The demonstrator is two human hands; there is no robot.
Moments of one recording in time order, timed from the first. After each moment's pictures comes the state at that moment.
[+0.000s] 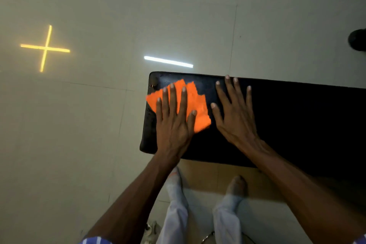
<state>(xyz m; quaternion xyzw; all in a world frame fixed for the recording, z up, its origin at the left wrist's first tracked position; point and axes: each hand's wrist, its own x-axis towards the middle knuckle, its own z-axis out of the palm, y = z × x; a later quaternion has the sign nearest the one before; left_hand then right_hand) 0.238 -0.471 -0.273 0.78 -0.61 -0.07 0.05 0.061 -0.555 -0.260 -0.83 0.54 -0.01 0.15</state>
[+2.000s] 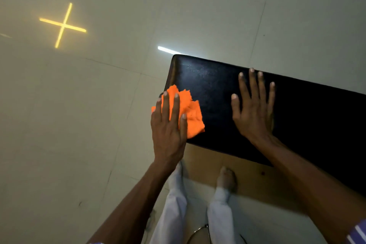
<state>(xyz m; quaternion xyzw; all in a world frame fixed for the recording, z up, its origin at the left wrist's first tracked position) 0.254 -0.394 -0.270 0.85 -0.48 -0.15 0.15 0.059 -0.546 -0.283 -0.83 0.55 -0.05 0.05</state>
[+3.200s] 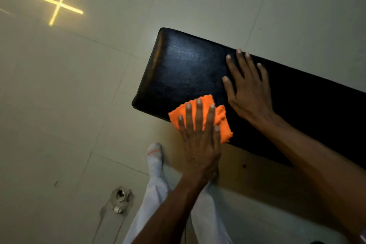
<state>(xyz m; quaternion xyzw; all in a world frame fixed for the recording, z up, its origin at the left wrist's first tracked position) 0.086 -0.382 -0.296 0.85 -0.48 -0.10 0.21 0.031 -0.569 -0.259 -0.89 0.46 0.01 0.09</state>
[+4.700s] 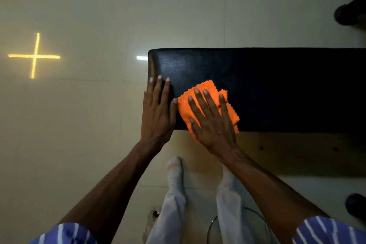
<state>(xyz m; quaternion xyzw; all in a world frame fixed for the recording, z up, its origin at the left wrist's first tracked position) 0.282 -0.410 -0.251 0.74 -0.62 -0.18 0.18 0.086 -0.423 -0.287 -0.88 0.47 -0.05 0.05</state>
